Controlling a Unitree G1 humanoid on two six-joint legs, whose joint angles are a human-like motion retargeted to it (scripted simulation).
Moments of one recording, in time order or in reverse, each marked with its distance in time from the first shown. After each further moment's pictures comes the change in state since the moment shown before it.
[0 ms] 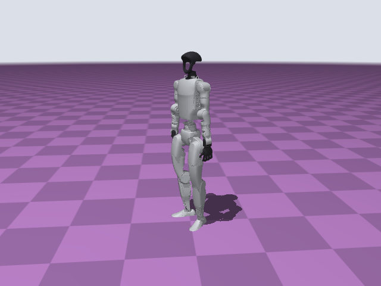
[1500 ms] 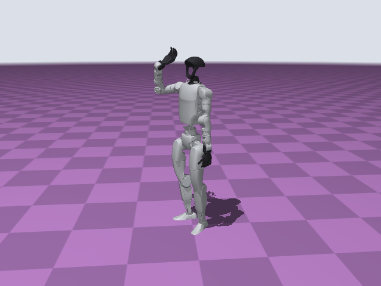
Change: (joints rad) left arm -0.026 0.039 0.051 0.016 -0.015 0.002 0.004; right arm -0.772 -1.044 -0.427 -1.938 -0.035 -0.141 -1.178; waist -0.017 -0.054 -0.046; left_leg -0.023 0.004 -0.023 0.008 -0.008 -0.006; right_leg -0.004 -0.003 -0.023 -0.004 -0.013 0.008
